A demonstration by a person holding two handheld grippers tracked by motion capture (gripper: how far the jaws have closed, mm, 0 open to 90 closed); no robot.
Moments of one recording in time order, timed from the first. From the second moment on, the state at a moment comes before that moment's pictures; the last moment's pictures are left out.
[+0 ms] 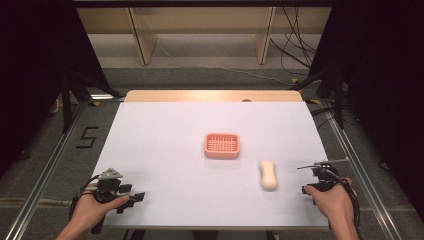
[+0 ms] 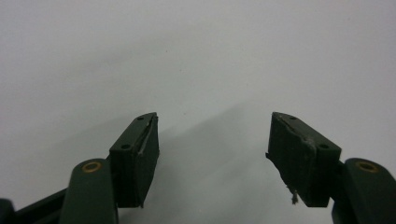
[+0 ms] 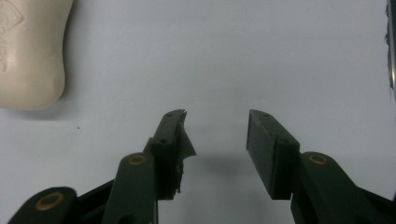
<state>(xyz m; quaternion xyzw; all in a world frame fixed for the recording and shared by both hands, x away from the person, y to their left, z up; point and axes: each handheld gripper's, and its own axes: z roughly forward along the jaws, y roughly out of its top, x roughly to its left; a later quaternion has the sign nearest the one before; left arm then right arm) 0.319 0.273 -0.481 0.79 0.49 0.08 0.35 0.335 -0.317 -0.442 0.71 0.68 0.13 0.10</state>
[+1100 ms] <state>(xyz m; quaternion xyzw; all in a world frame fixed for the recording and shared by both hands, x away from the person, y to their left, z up) 0.319 0.273 -0.480 0.80 0.48 0.08 0.35 0.374 -0.261 -0.423 0.68 0.72 0.12 0.05</state>
